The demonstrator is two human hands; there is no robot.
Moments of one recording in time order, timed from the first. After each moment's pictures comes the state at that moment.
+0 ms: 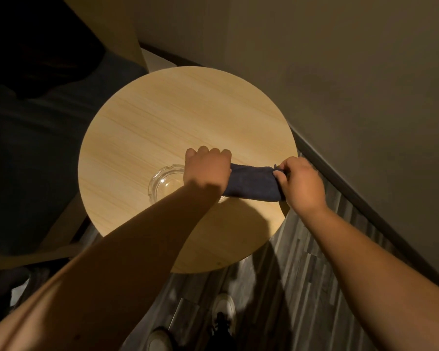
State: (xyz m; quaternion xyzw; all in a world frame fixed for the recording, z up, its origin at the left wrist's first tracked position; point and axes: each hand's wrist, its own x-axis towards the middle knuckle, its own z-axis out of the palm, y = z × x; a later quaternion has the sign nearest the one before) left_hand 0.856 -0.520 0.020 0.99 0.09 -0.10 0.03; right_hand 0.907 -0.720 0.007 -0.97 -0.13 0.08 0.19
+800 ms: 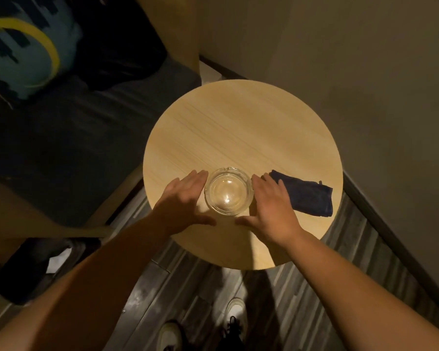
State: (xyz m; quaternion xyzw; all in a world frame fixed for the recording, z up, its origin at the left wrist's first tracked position) left_hand 0.713 -0.392 0.007 0.99 0.02 -0.05 0.16; right_hand 0.820 -0.607 0.015 -0.91 -0.37 0.16 0.11
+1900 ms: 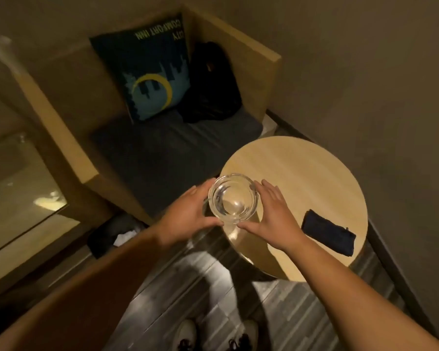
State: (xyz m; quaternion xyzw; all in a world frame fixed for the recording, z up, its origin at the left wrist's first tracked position) left_hand 0.590 -0.352 0.195 0.90 0.23 0.00 0.38; right_hand 0.742 -0.521 0.198 -0.81 -0.47 0.21 0.27
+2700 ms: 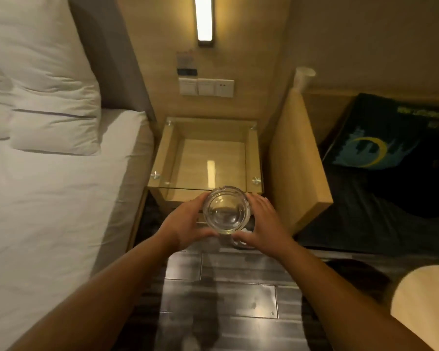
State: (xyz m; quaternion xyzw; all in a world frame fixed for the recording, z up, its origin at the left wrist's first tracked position) left_hand 0.088 -0.260 0.264 0.72 0.57 0.18 0.34; right_hand 0.313 -0.258 0.260 -0.55 -0.76 0.29 0.17
